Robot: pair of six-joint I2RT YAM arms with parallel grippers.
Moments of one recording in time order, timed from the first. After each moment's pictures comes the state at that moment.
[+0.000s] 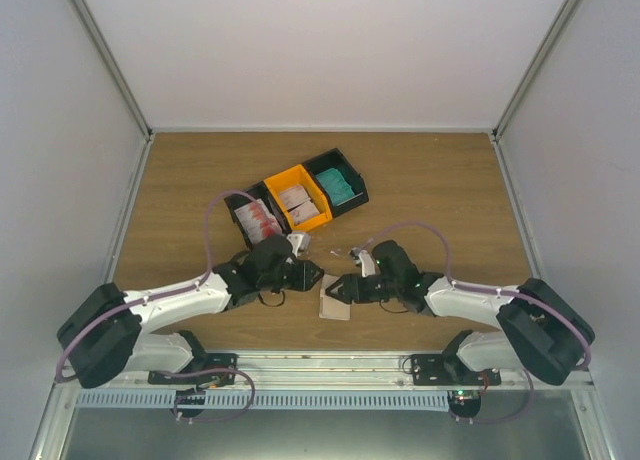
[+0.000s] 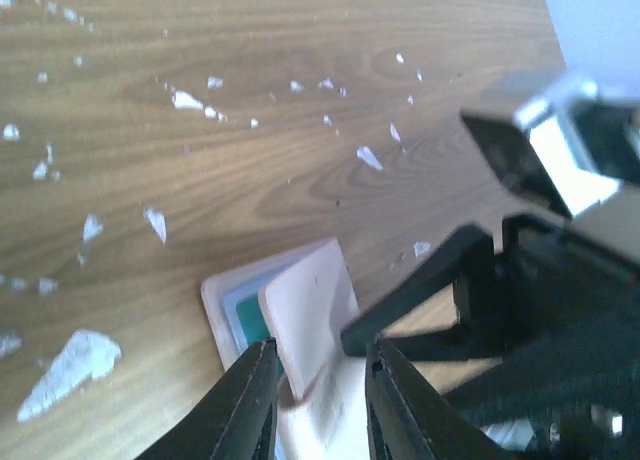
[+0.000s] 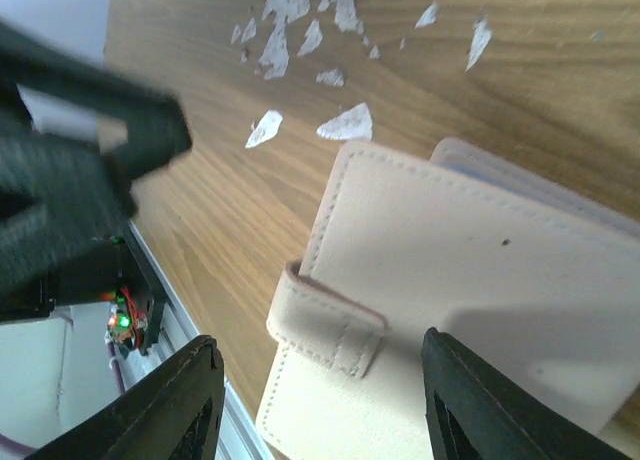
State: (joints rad) left arm -0.84 1.24 0.55 -0.01 0.17 -0.73; right arm 0.73 1.31 0.40 0.19 -0.55 0.74
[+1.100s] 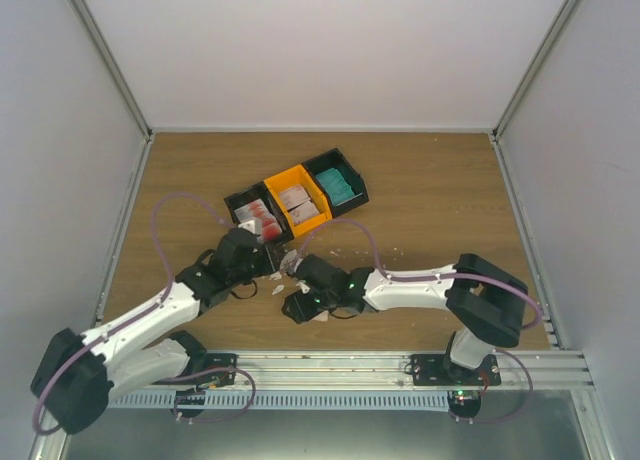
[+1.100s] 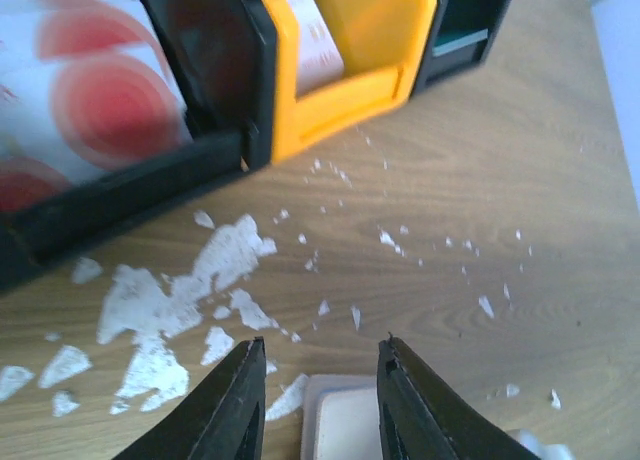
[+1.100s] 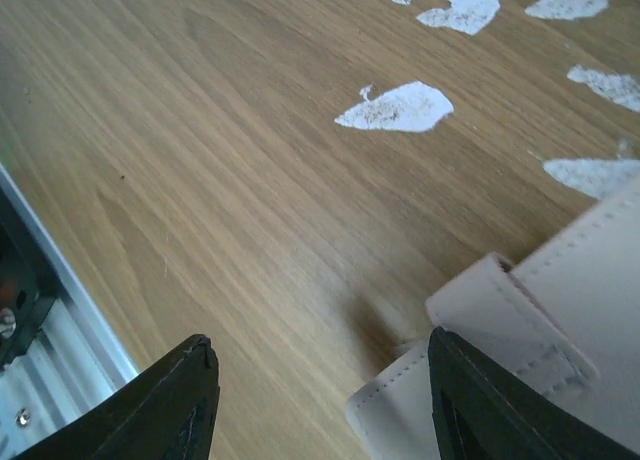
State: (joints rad) left arm -0.63 1.03 0.52 -0.17 0.01 -0.80; right arm 1.14 1.63 0.84 -0.11 -0.16 0.60
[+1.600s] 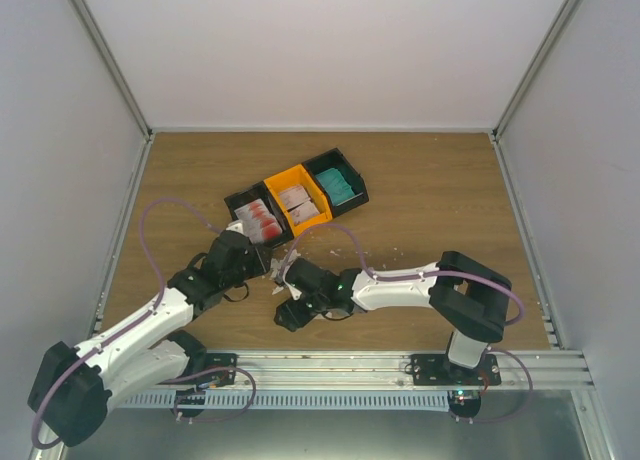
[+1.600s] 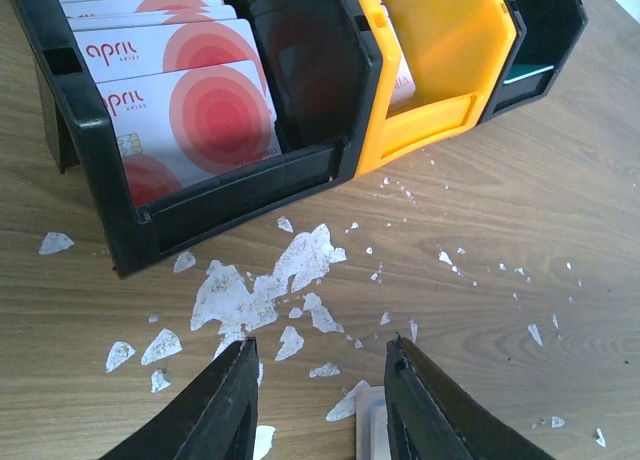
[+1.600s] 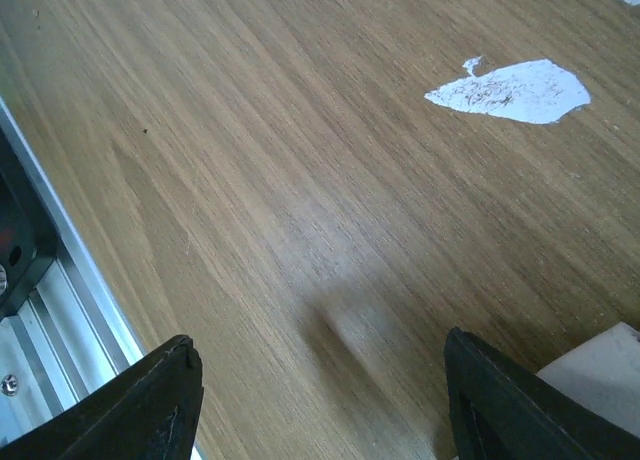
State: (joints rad) left arm -0.57 0.92 0.49 -0.27 -0.06 -0.82; right arm 1.18 1.74 0.92 -0.14 -0.21 0.50
